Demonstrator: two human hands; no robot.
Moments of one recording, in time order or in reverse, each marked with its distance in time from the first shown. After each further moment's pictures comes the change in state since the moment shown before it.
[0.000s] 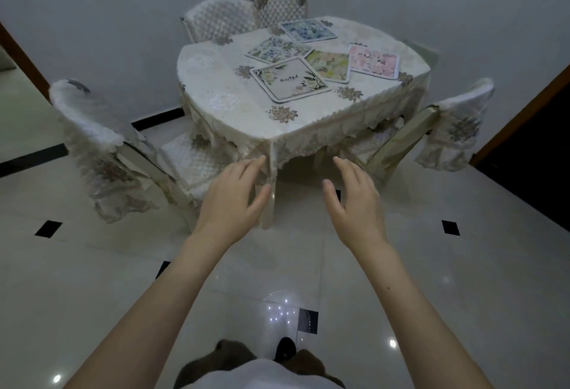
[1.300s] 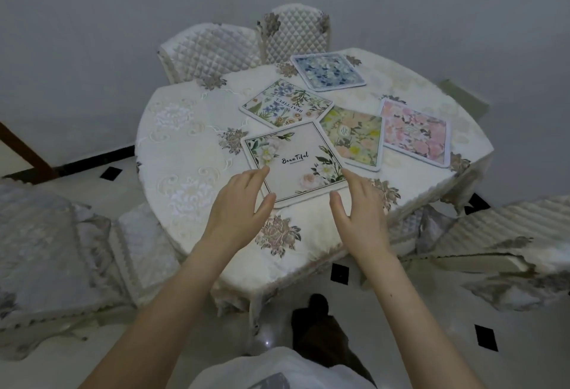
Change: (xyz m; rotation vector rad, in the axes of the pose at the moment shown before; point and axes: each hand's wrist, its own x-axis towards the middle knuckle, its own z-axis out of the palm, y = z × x) left_hand 0.466 -0.167 0.139 -0.050 -0.025 -0.135; right_hand 0.498 0.111 0.150 0.007 -0.067 -0.033
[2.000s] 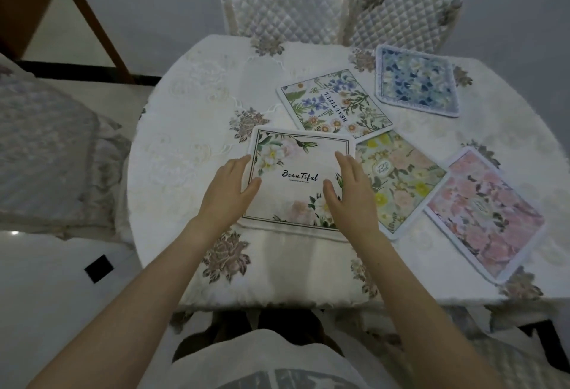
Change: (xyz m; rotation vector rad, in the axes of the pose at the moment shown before) left_hand 0.139 -0.007 0.121 -0.099 0.118 -0.665; right_hand 0.242 0.128 0.068 0.041 -0.382 -0.363
